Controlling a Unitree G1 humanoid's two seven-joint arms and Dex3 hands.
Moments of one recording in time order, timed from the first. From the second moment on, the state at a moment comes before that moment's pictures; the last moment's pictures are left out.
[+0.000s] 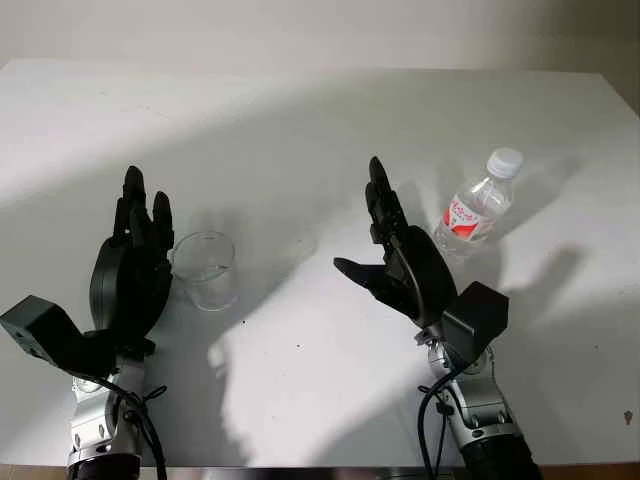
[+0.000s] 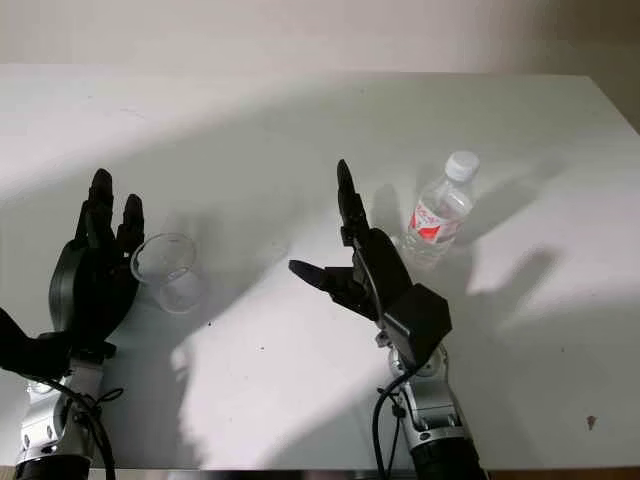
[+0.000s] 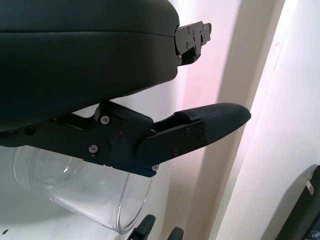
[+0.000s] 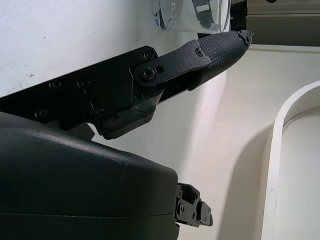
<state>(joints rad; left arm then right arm) -0.15 0.17 0.31 0.18 -0.42 -0.17 -0.36 -0.22 -0.07 0.08 0.28 -0.01 -0.33 0.22</state>
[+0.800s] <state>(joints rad) -0.24 0.18 0.32 0.30 -0.42 -0.22 -0.39 -0.16 -0.29 -0.03 -0.03 0.30 -0.27 0.59</state>
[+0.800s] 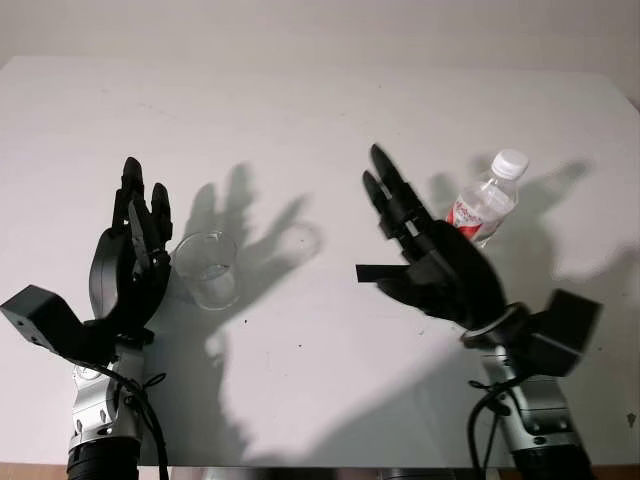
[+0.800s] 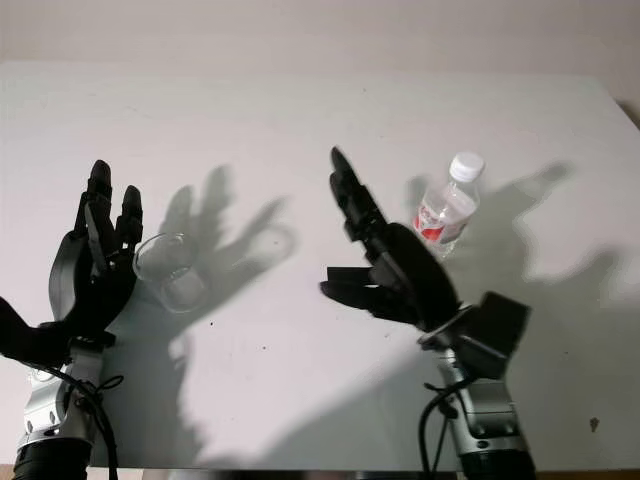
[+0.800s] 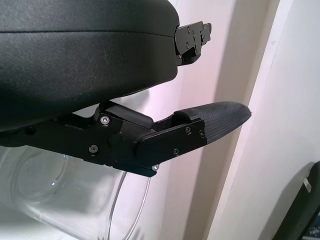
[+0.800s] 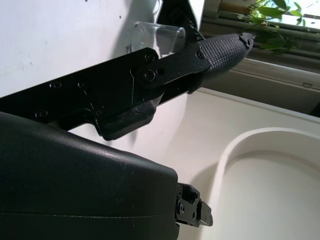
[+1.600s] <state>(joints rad) -0.32 0.17 0.31 0.40 -0.41 -0.27 -0.41 -0.54 -0.46 -0.31 -0.06 0.79 -0.01 0.83</state>
